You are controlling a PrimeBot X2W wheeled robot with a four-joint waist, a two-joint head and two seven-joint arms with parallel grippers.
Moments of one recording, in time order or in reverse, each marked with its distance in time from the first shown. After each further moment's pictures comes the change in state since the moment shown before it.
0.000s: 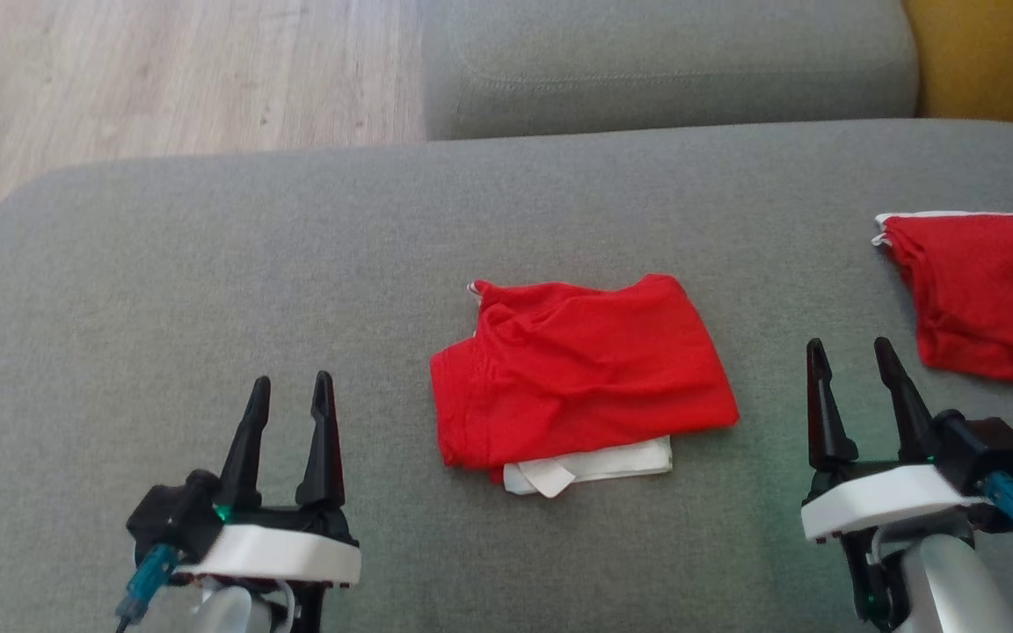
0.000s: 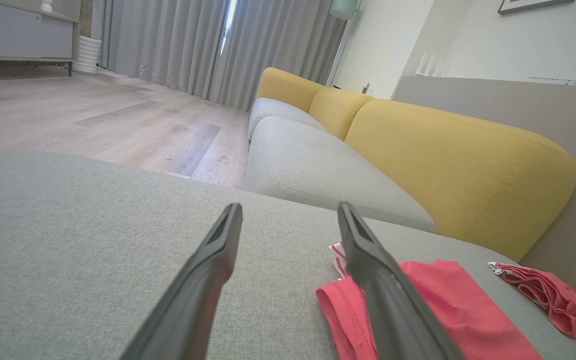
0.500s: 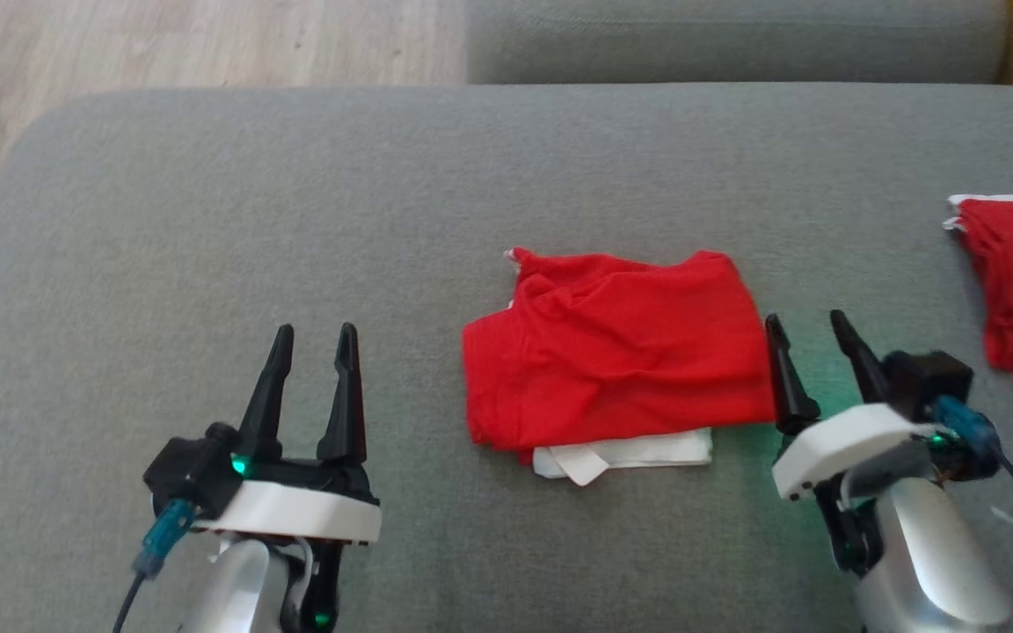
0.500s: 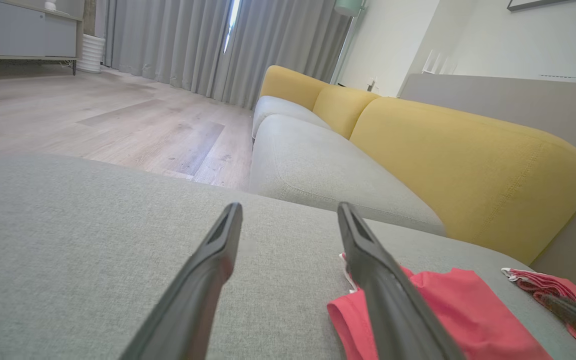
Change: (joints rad) left arm -0.081 0.000 -0.047 -0.007 -0.004 0.000 0.000; right arm -0.138 0.000 0.028 0.137 -0.041 0.000 0.106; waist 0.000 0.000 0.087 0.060
